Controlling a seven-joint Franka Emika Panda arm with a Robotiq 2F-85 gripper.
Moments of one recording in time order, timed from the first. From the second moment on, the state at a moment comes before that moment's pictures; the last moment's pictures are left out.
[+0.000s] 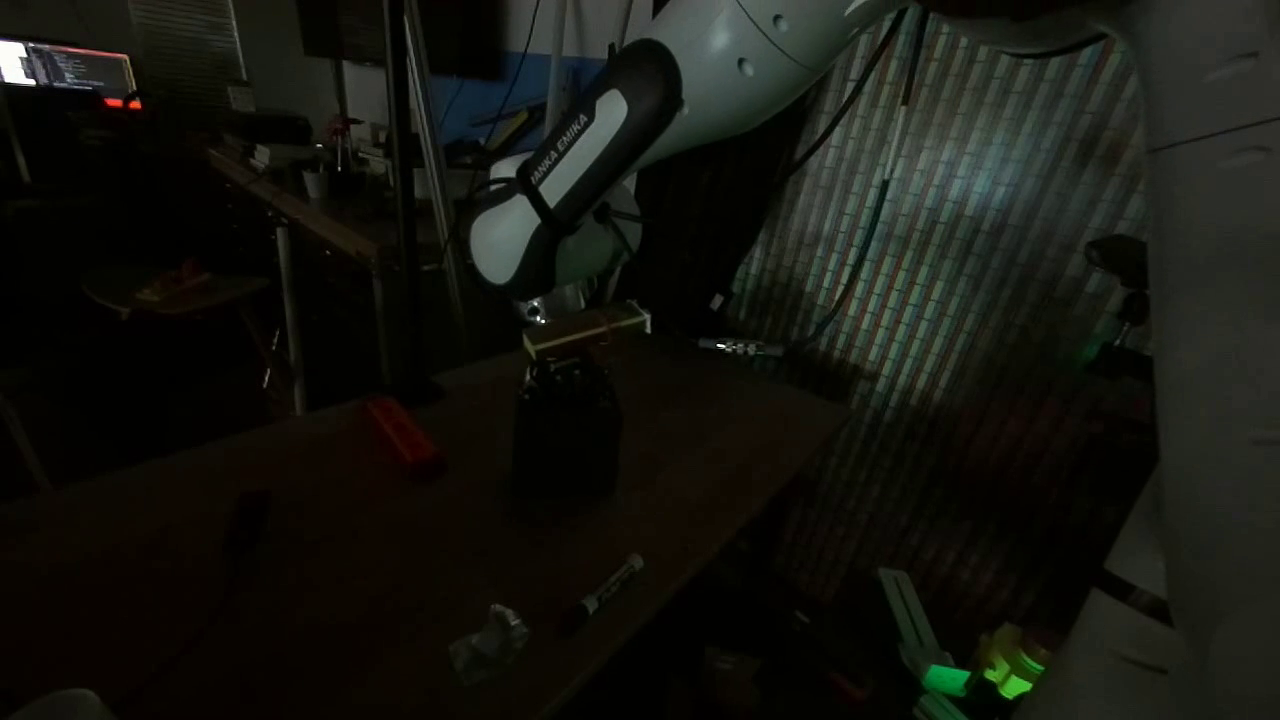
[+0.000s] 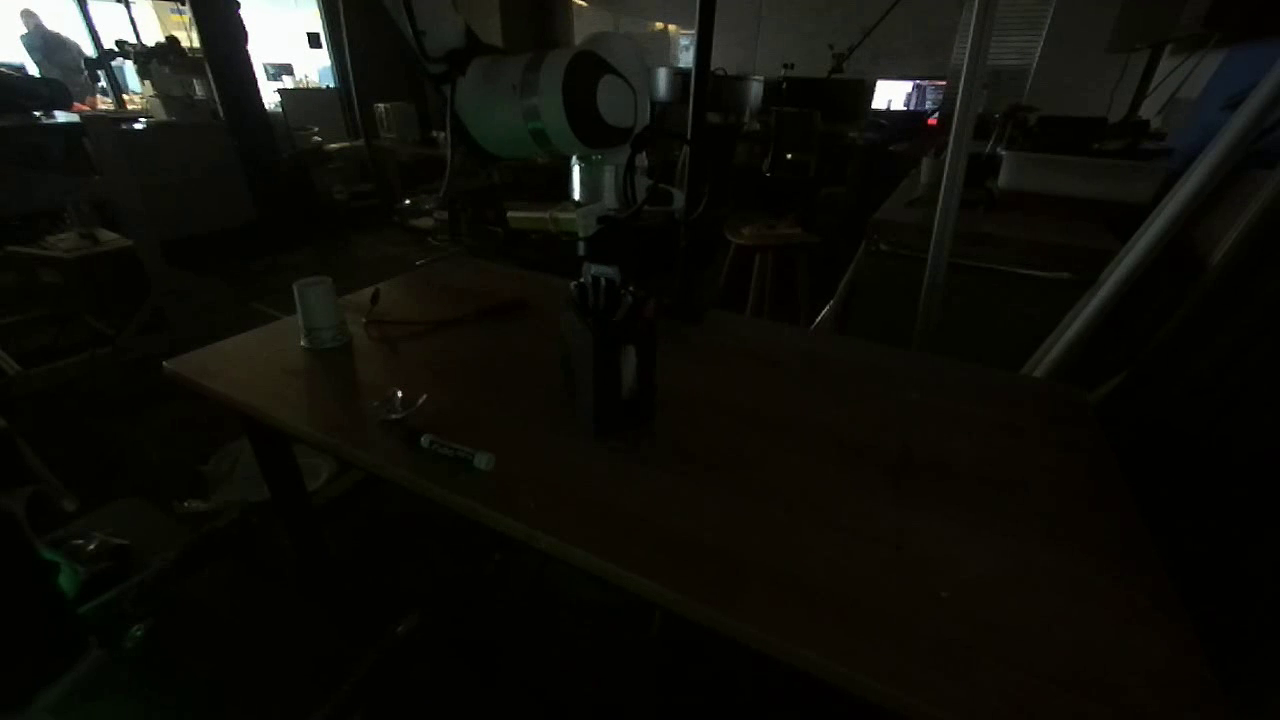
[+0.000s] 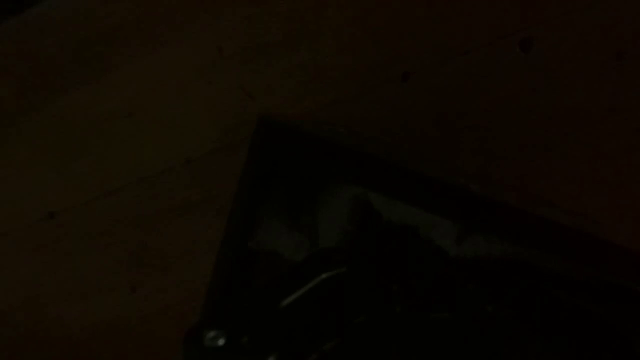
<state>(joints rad) 0.00 0.44 -0.07 -1.94 -0.15 2.18 0.36</state>
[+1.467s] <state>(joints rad) 0.04 0.24 -0.06 -1.92 -0.19 2.20 0.35</state>
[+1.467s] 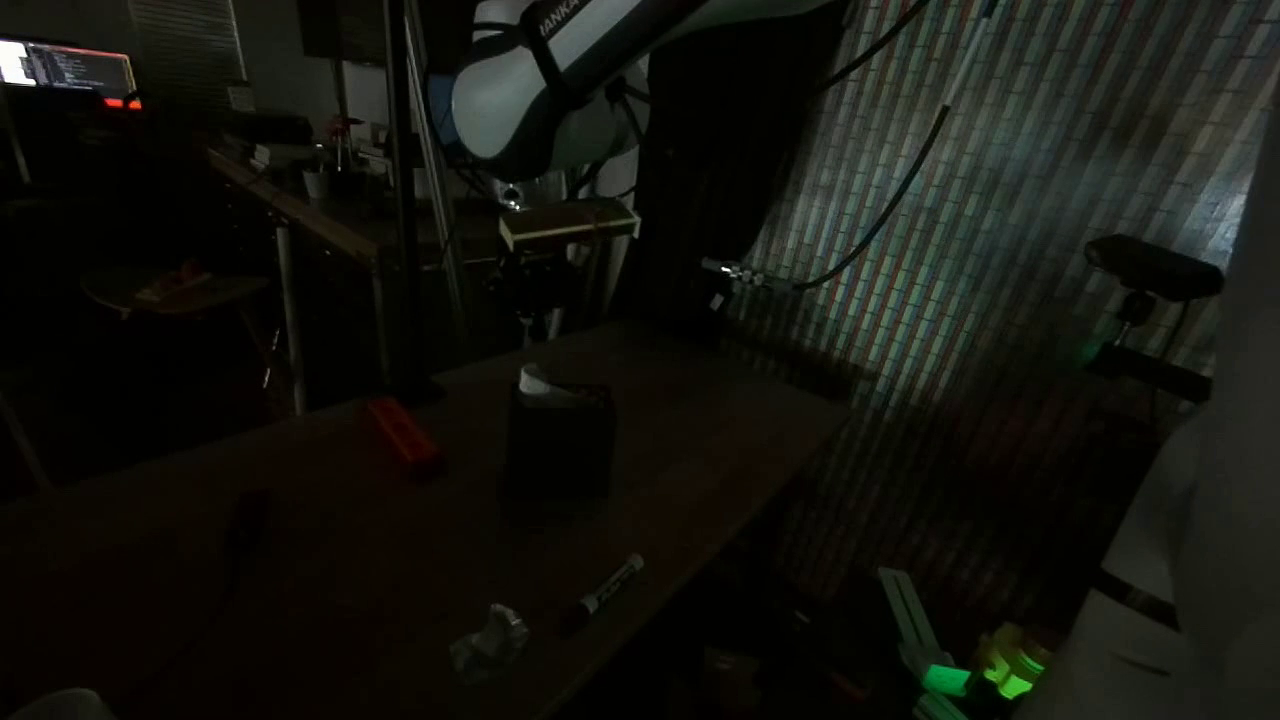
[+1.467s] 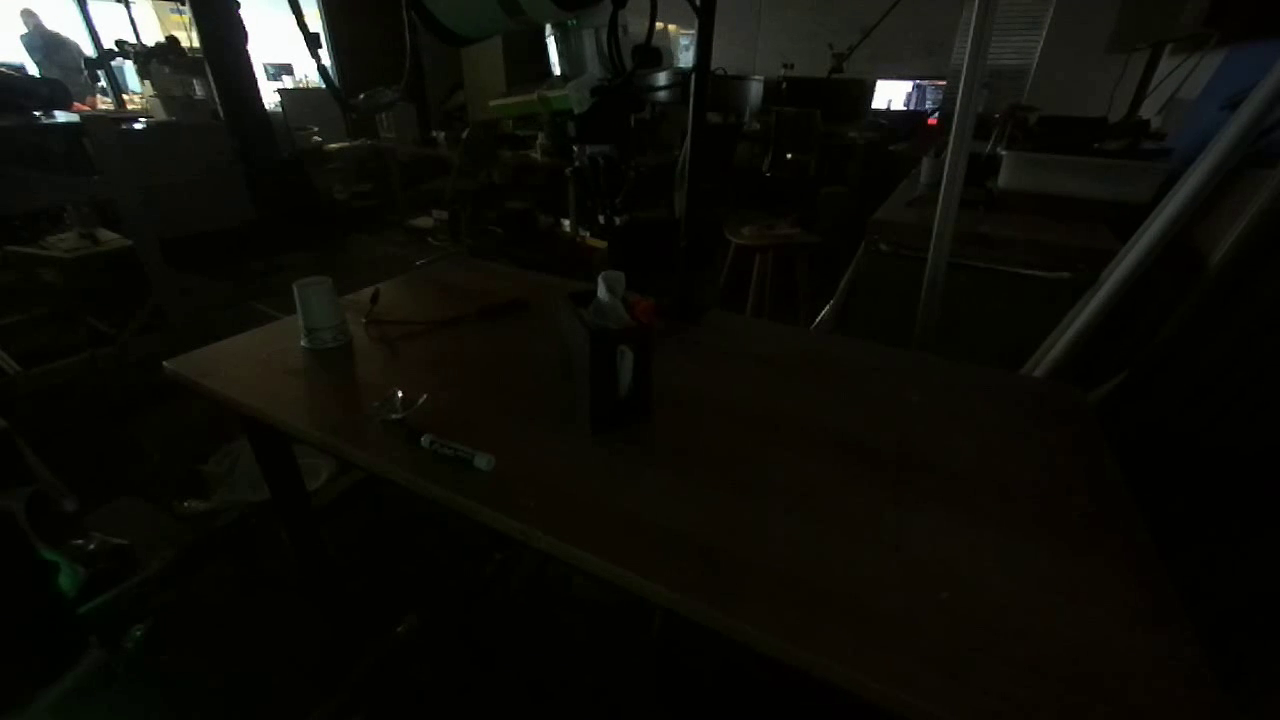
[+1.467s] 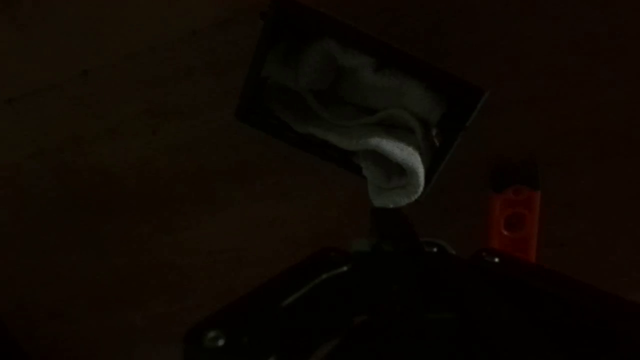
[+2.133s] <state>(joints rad) 0.06 0.29 -0.04 -1.89 -0.19 2.20 0.35</state>
